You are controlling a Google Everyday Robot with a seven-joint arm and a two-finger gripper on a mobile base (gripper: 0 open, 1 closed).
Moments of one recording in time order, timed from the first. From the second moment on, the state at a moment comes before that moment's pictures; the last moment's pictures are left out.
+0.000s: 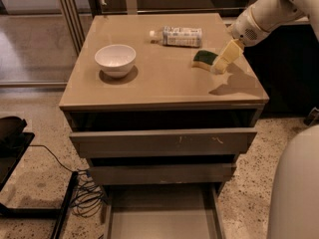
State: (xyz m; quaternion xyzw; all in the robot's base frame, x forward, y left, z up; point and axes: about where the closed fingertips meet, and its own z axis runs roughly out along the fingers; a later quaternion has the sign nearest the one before) arm 0.714 -0.200 0.883 -0.53 0.79 0.09 0.30
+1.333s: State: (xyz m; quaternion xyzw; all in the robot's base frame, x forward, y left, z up) arm 0.751 -0.200 0.826 -0.48 0.82 0.14 0.29
